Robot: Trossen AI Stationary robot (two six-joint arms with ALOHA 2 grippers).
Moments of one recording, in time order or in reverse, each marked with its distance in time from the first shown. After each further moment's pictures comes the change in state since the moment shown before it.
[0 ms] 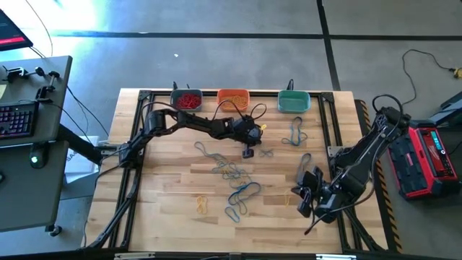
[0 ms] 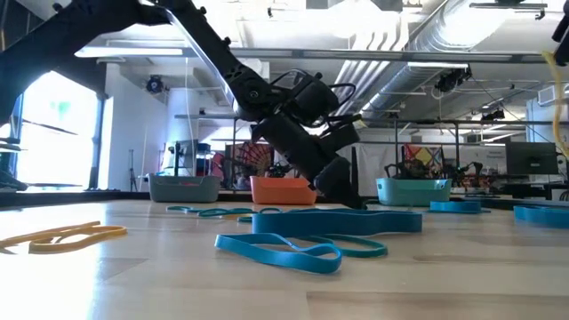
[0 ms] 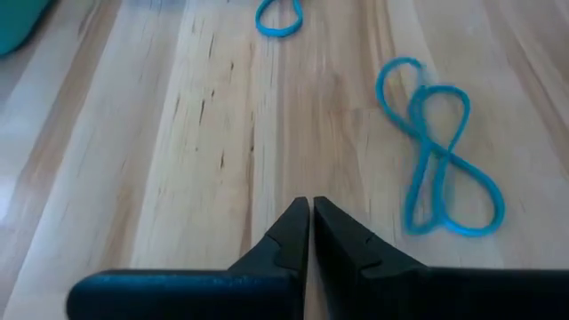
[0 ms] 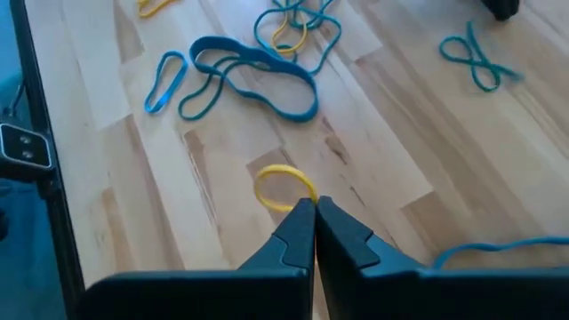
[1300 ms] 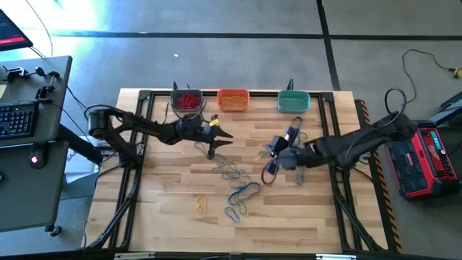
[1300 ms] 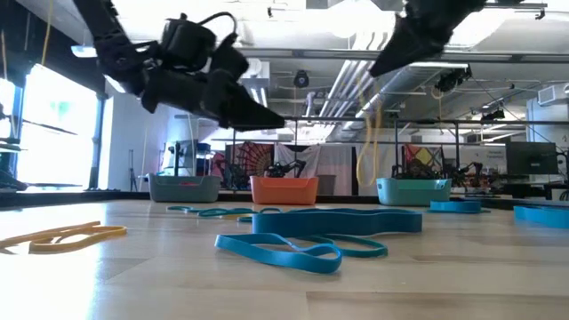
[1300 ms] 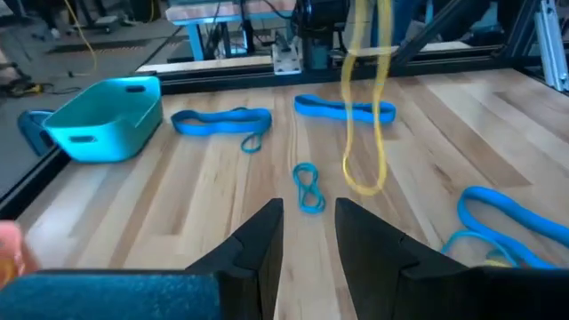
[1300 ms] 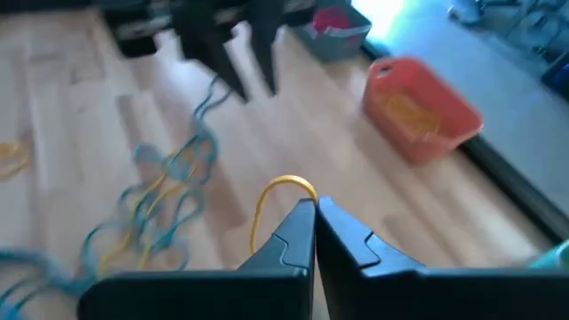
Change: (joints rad) left arm 0.013 -0.671 -0.843 0.648 0.150 -0.096; right arm -0.597 0.000 -0.003 0.411 0.100 -0.891
